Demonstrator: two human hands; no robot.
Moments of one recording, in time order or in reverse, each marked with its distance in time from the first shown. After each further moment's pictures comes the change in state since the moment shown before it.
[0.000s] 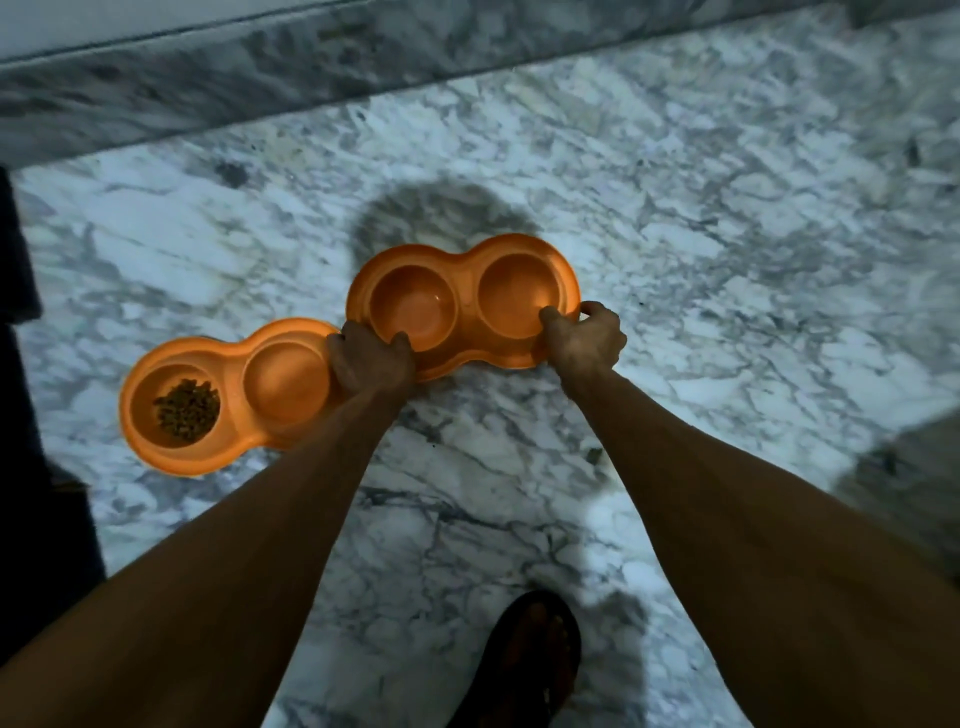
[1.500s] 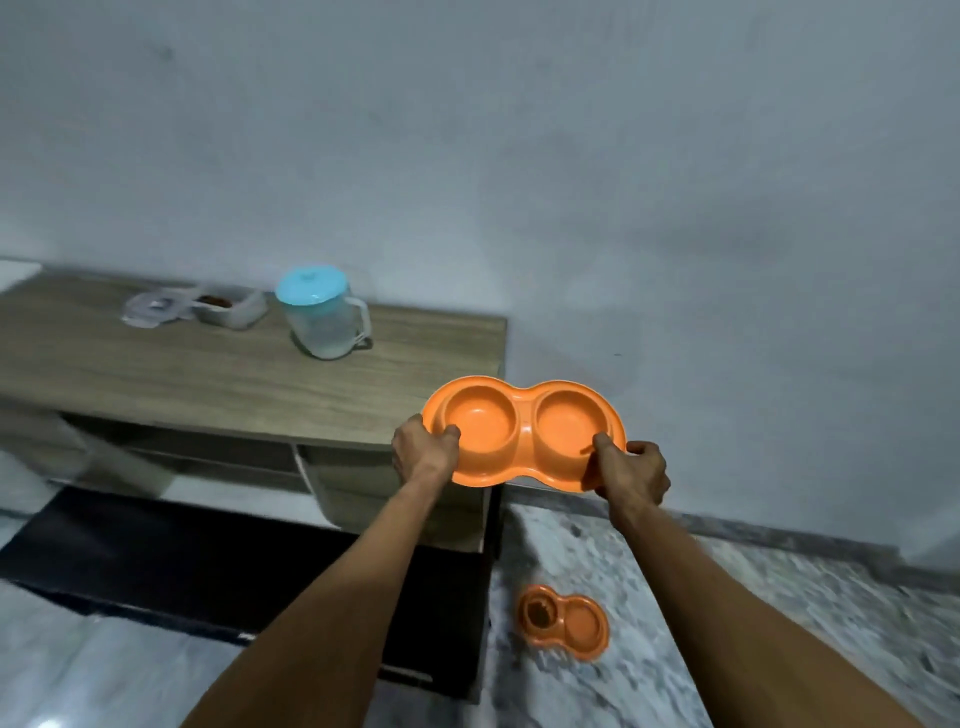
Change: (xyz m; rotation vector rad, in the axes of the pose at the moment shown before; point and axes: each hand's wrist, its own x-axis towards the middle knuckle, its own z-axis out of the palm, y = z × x) left_hand -0.409 -0.010 -0.869 -0.580 0.478 0.023; right_hand -0.791 -0.428 -0.248 0.247 -0.219 -0.389
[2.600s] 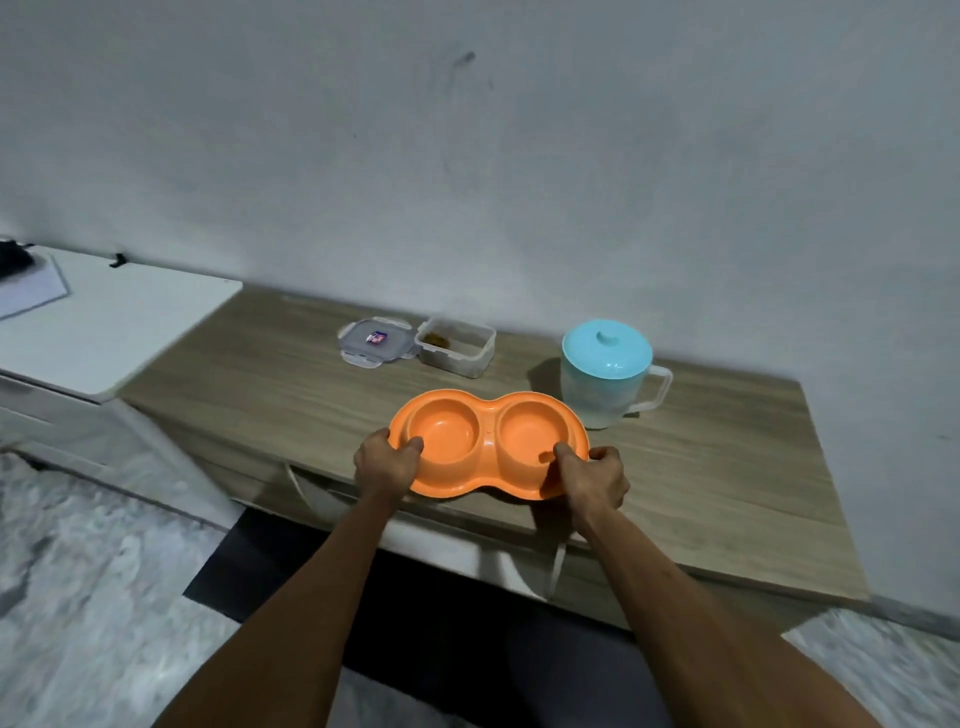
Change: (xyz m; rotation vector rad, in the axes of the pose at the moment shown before) left_hand 0.365 -0.138 -0.334 0.008 0.138 -0.103; right_hand -0.209 -0.076 0.470 -0.139 -0.211 0.003
